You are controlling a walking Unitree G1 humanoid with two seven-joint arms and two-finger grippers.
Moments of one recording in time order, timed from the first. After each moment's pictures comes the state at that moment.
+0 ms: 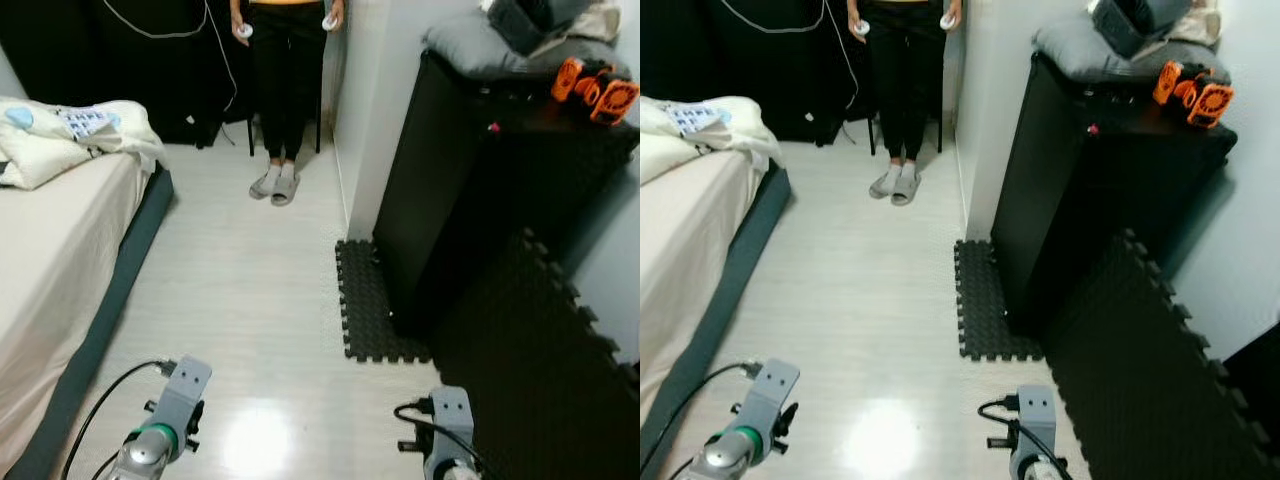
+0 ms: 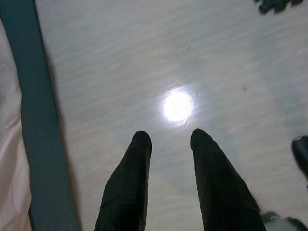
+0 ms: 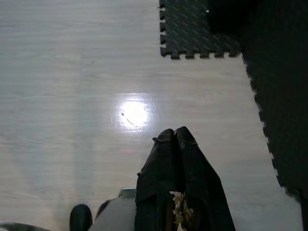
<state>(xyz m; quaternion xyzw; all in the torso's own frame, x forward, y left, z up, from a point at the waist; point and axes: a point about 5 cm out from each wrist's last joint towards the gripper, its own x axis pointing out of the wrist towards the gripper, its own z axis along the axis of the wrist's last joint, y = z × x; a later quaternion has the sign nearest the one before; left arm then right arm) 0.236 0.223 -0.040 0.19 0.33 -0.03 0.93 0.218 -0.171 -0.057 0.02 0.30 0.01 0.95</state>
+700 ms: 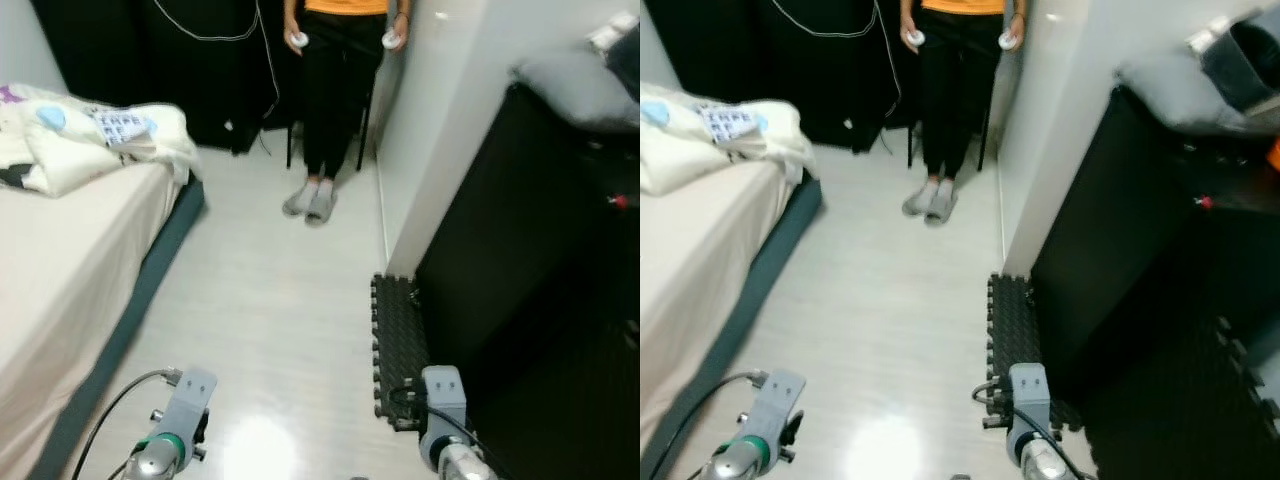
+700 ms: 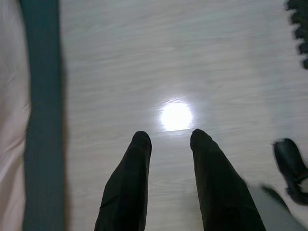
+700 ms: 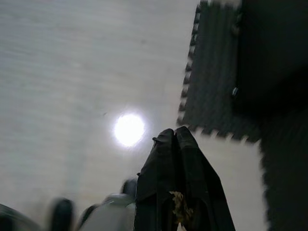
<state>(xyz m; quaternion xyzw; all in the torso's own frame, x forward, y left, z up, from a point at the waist) 0.233 0.210 -0.045 0.18 0.32 -0.03 0.93 0.240 -0.183 -0.041 -0.01 0.27 0.02 0.96</state>
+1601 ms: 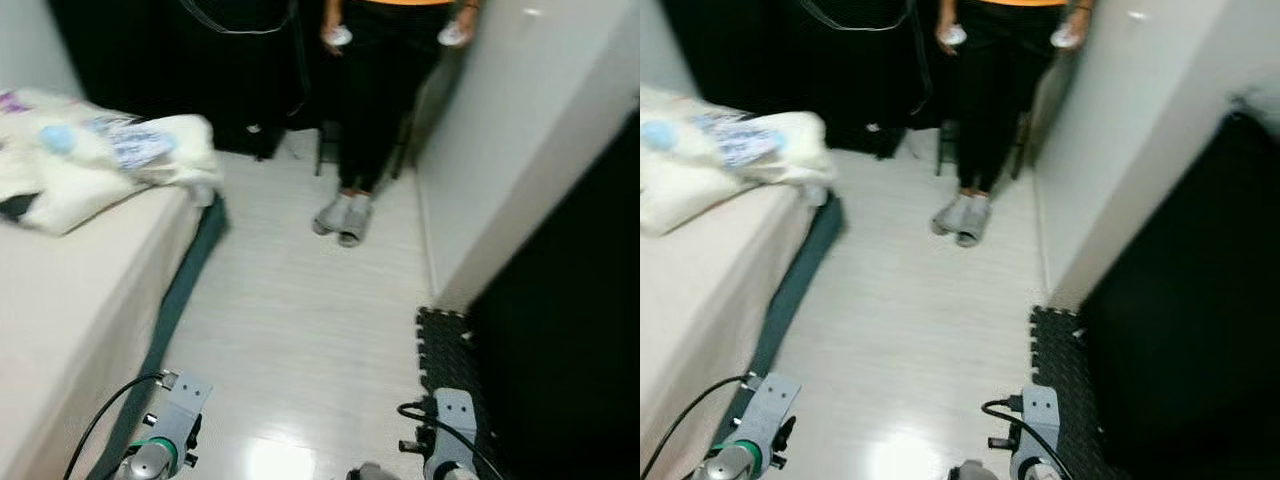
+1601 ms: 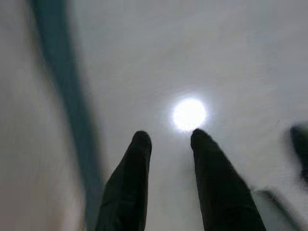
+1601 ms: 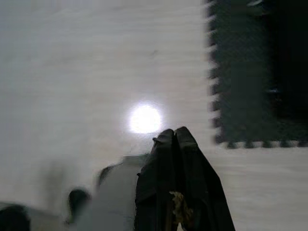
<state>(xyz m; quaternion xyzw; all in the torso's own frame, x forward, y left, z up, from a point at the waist) 0.244 0.201 -0.040 0.19 0.31 -0.06 0.93 0.209 -0.192 -0.062 0.04 0.32 -0.05 0.94</state>
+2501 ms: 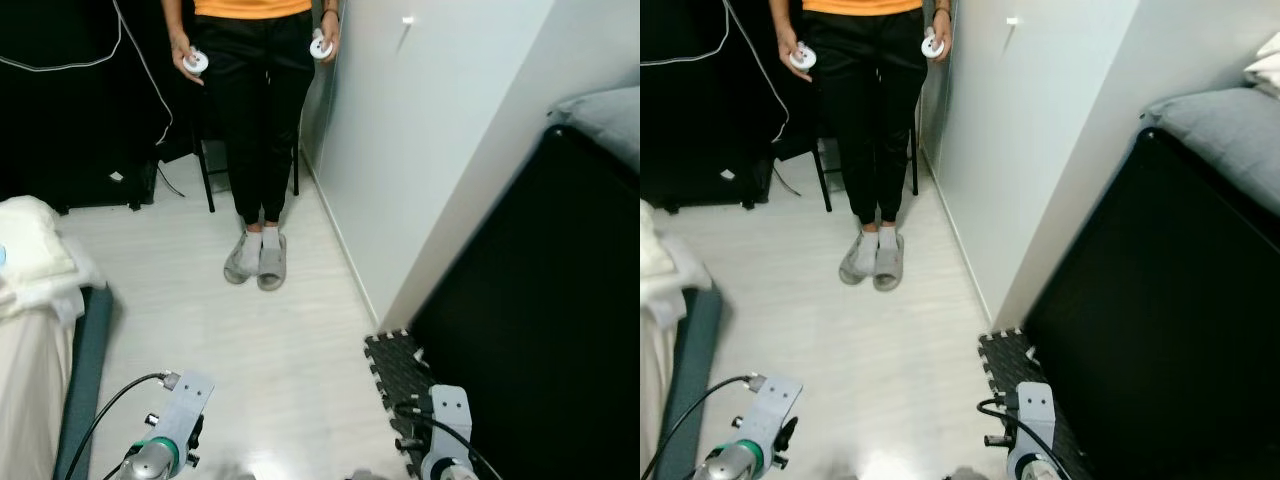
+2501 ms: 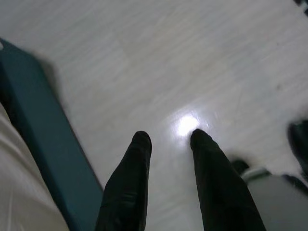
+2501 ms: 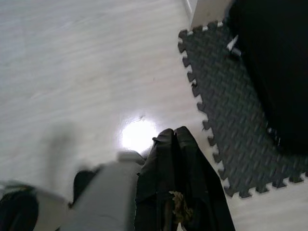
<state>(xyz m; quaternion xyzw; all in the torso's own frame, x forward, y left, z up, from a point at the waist) 0.240 0.208 -0.041 0.19 0.32 -0.05 0.93 0.220 -0.182 -0.055 0.03 0.30 -0.02 0.95</state>
